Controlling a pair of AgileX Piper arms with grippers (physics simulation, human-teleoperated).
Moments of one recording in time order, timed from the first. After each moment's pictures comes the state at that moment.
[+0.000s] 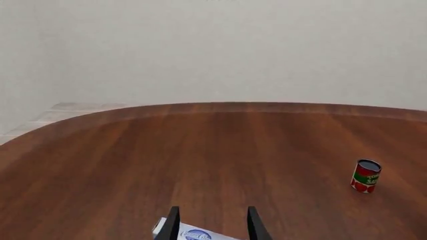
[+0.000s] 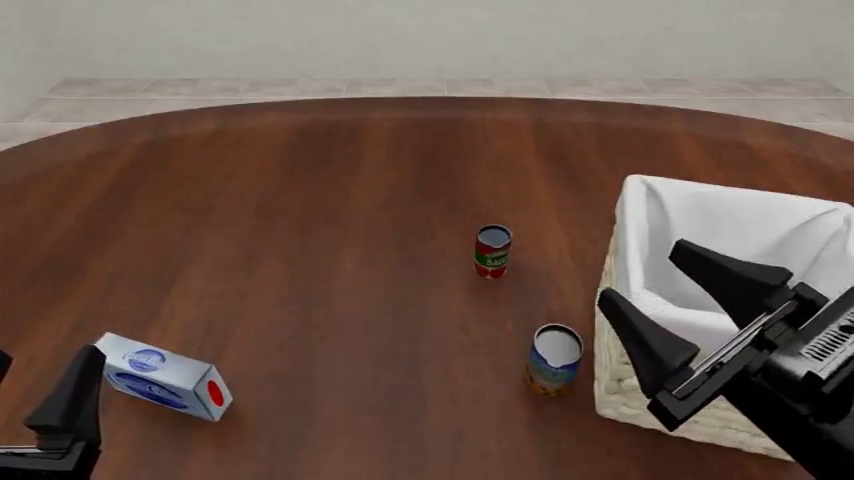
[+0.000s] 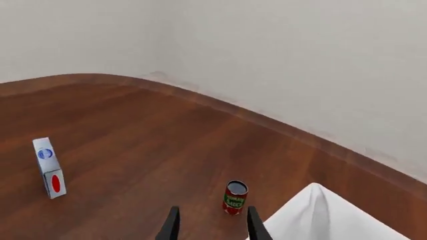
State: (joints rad) left arm 0.01 0.00 -0.01 -0.01 -0.02; right arm 0.55 0.59 -0.27 -0.28 -0.16
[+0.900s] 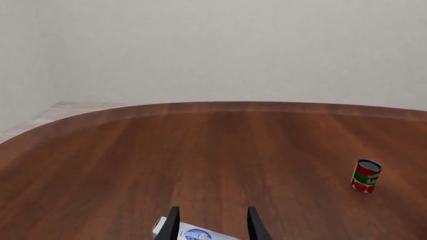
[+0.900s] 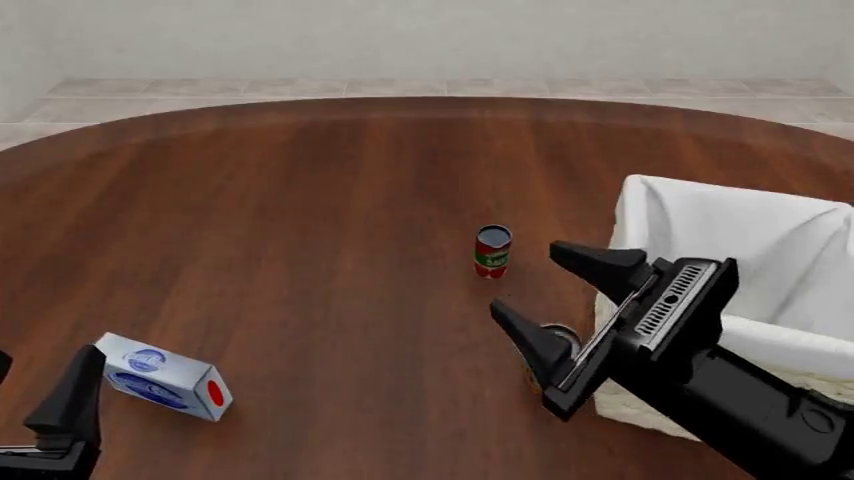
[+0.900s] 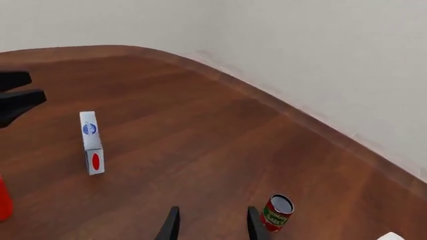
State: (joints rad) left arm 0.01 0.00 -0.01 -0.01 -0.02; right arm 0.74 0.95 -0.38 -0.42 -0.23
